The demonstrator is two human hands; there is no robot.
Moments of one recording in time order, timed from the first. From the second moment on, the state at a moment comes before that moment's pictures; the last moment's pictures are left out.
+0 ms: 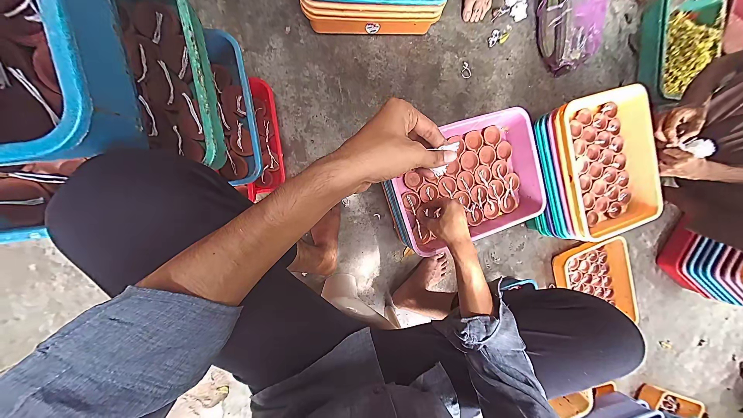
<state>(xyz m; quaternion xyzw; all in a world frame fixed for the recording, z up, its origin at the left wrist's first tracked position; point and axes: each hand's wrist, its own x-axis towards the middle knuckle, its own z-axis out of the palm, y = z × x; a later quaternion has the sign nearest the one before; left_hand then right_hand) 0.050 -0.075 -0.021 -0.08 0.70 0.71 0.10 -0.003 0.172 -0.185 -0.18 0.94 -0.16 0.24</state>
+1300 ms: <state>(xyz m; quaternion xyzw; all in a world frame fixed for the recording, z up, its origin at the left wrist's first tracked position) 0.055 -0.056 -0.027 -0.07 0.65 0.75 0.12 0.019 0.155 -0.024 -0.23 0.71 -0.66 0.06</state>
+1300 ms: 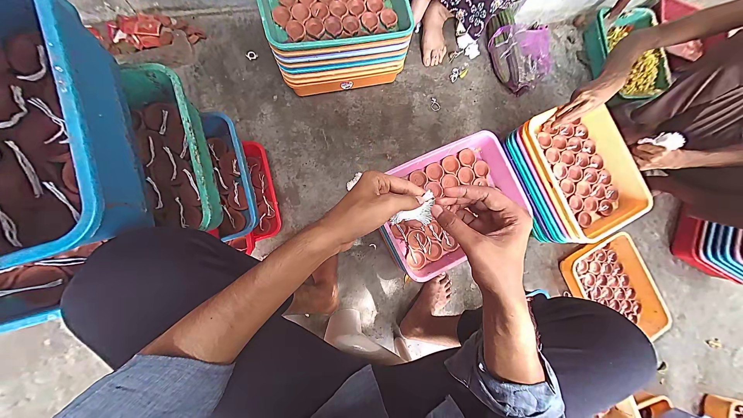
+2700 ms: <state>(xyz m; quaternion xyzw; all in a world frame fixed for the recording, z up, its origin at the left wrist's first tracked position) 0.064 -0.041 -0.034 0.06 0.73 0.67 -0.12 0.026 0.138 -0.035 -0.21 0.70 -0.68 -0.05</state>
